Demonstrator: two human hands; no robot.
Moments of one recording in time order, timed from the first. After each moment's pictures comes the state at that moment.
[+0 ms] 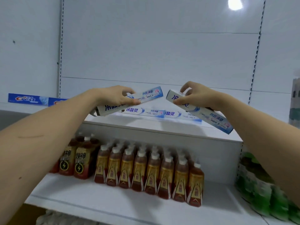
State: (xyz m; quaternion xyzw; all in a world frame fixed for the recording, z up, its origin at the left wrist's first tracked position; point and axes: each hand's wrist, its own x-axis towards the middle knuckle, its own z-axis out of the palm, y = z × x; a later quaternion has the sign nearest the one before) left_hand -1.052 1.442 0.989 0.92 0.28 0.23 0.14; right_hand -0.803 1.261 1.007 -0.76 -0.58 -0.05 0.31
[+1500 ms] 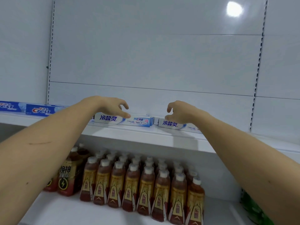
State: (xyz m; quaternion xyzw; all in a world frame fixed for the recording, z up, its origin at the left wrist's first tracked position) left_hand -0.989 1.493 0.993 0.91 0.40 0.12 0.06; right_hand -0.763 1.347 0.984 -0.78 -0.58 -0.19 0.12
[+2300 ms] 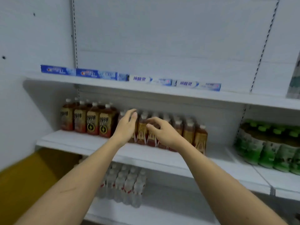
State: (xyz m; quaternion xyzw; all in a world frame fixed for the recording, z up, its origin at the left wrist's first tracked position) left_hand -1.096 1.377 0.761 0.75 0.30 0.46 0.36; right_hand -0.964 1.260 0.782 -0.66 -0.63 0.08 0.40
